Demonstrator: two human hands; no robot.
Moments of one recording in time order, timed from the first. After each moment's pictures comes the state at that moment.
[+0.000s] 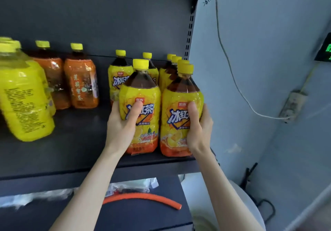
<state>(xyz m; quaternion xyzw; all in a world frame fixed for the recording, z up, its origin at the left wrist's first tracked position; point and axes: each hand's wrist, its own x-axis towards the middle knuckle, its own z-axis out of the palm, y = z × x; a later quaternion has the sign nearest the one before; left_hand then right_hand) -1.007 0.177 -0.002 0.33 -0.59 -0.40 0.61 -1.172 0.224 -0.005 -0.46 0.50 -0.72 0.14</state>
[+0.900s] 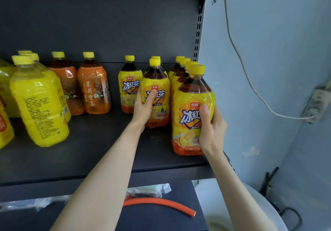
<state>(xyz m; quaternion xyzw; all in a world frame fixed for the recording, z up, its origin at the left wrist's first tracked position) -1.051 0.070 -0.004 0.36 -0.58 -0.46 0.57 -1.185 0.206 -0.012 -0.44 0.52 -0.72 0.13</state>
